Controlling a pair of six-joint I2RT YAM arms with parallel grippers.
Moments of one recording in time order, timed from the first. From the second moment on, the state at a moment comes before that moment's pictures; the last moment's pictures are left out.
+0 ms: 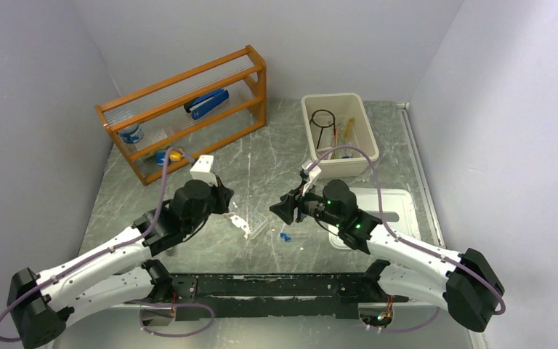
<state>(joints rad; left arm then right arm) -0.85 0.84 0.65 -0.21 -0.35 -0.56 0.81 1.00 0.47 0.30 -0.23 0.29</state>
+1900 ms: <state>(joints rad) -1.16 1.16 0.47 0.06 -1.00 -0.61 0.81 1.14 0.46 0.31 -0.14 0.36</state>
